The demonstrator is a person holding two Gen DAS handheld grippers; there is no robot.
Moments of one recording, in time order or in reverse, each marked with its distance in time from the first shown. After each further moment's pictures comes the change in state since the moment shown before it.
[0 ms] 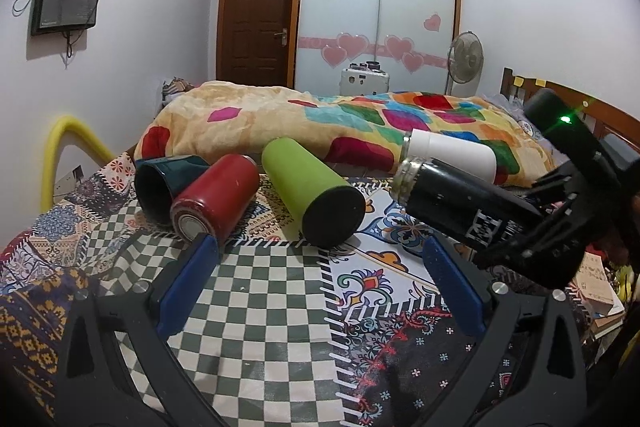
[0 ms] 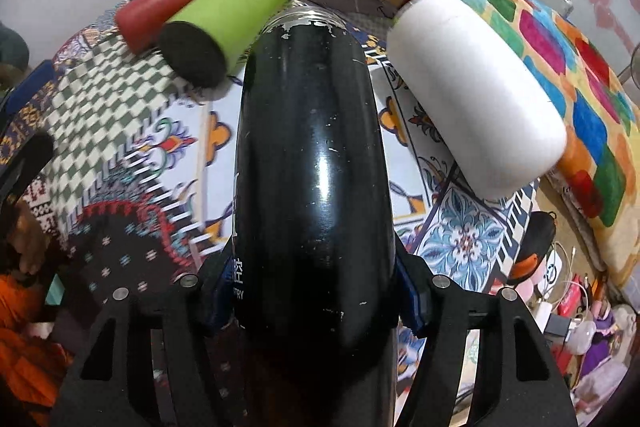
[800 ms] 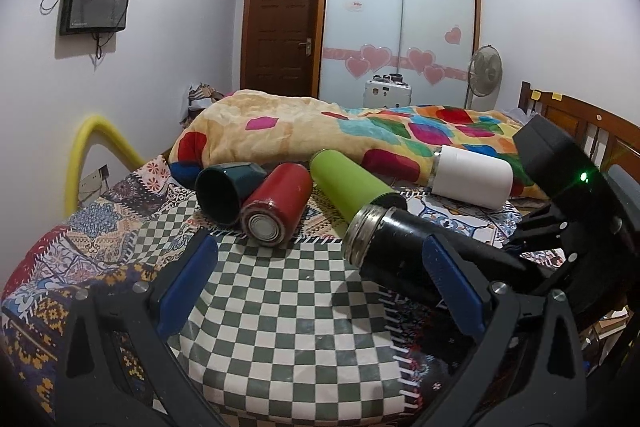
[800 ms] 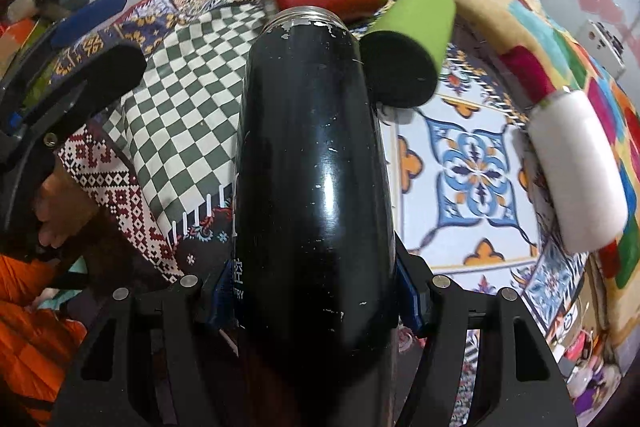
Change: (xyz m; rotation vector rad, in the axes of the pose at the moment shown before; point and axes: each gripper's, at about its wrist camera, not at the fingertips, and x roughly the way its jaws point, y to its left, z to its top) left arm -0.038 0.039 -0.001 -0.031 -0.028 0.074; right arm 0.009 0.108 0.007 -0.208 0.005 0.100
